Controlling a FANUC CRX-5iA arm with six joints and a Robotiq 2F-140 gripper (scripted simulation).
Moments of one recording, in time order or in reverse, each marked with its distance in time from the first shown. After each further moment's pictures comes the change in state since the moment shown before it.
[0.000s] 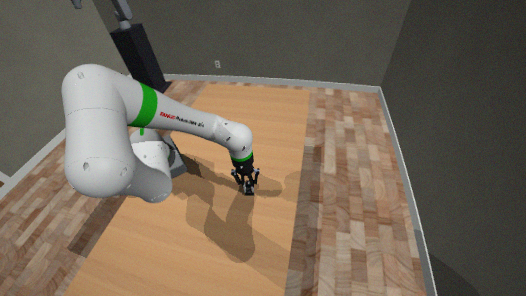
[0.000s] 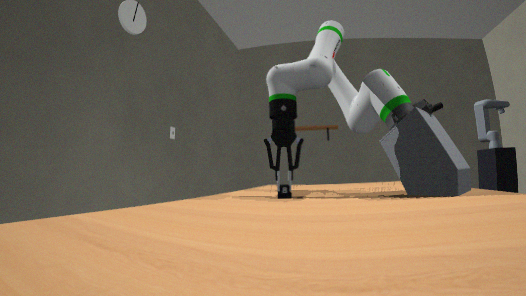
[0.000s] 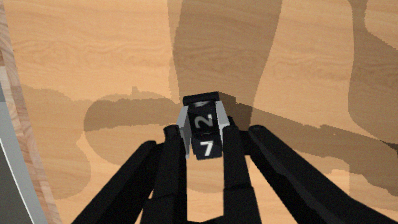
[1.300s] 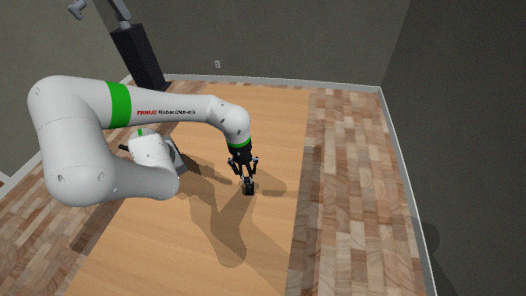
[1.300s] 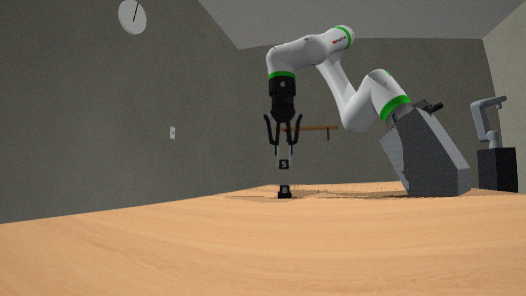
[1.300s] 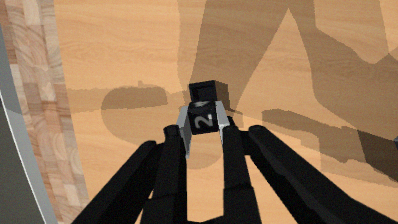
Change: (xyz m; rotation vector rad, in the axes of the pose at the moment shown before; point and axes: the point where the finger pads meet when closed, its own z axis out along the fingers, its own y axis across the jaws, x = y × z) arm -0.001 -0.001 -0.081 0.002 -0.003 -0.001
